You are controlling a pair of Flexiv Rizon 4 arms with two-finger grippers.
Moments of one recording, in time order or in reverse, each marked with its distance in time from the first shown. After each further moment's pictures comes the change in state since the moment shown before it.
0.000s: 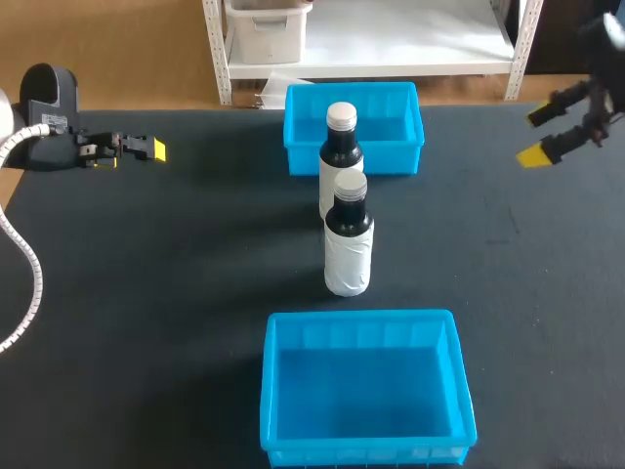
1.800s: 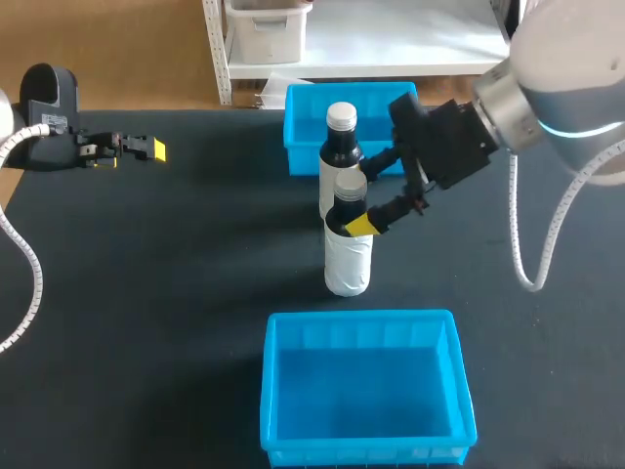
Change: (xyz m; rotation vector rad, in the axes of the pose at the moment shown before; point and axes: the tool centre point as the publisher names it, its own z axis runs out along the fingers) left arm 0.000 0.000 0.000 0.000 0.000 0.000; right arm -0.086 0.108 0.181 -0.302 -0.130 -0.176
